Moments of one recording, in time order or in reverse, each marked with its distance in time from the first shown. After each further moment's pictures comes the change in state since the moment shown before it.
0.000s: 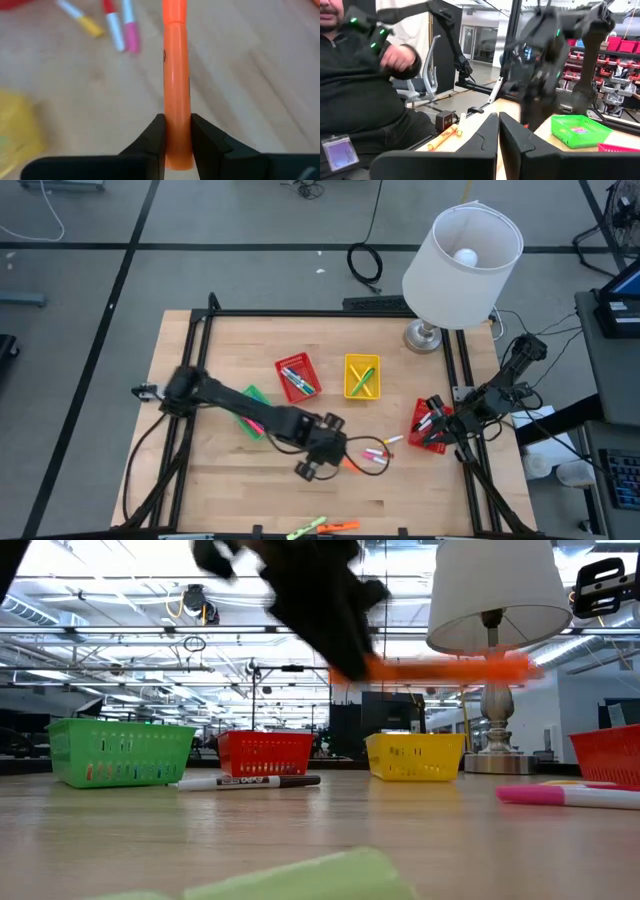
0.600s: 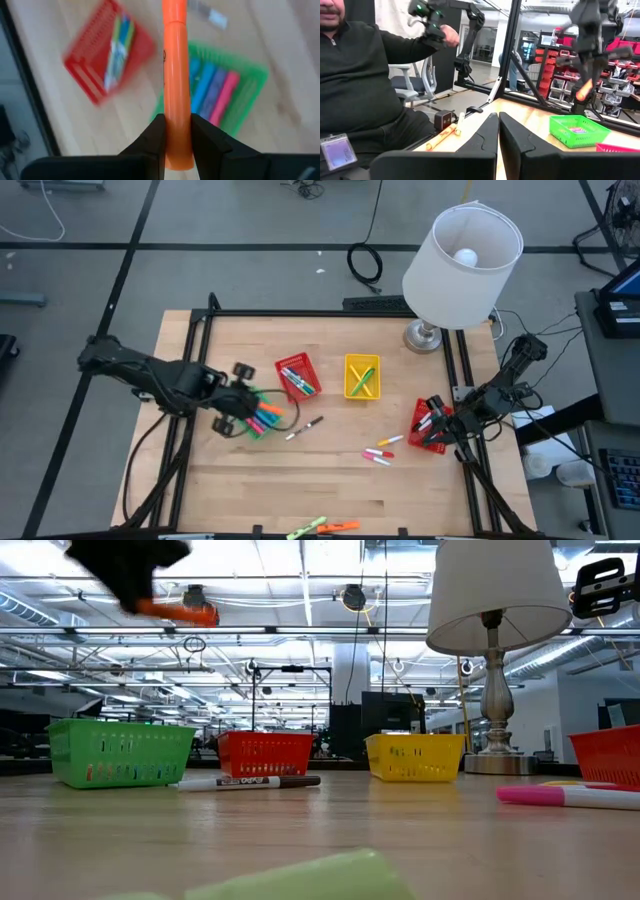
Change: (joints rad) left arm 0.010 -0.802 -0.511 -0.477 -0.251 -0.135; right arm 0.000 0.000 0.000 -0.001 0.003 -0.008
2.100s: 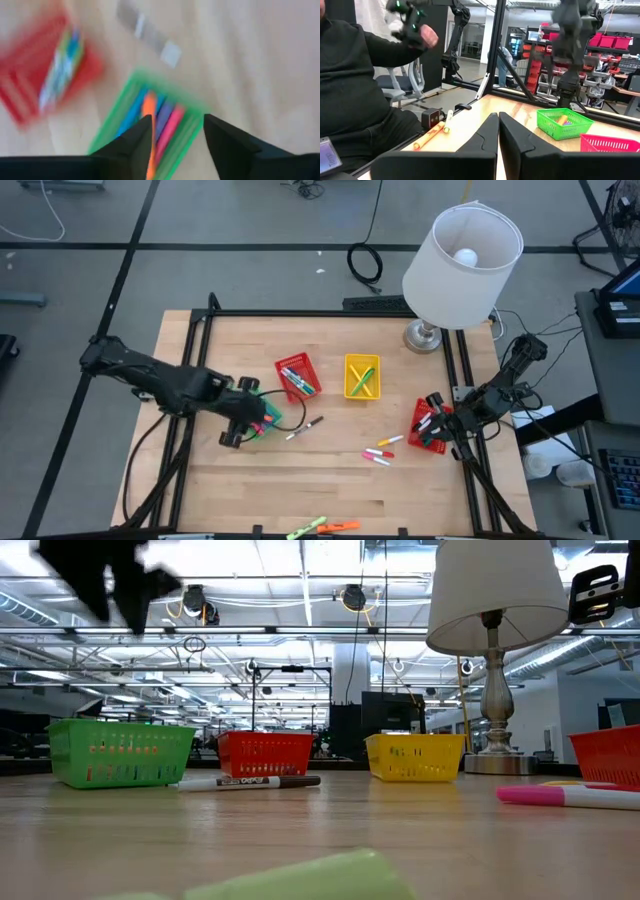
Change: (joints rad) left arm 0.000 0.025 -0.053 0.140 0.225 -0.191; right arm 0.000 0.002 0.000 -0.008 0.073 0.013
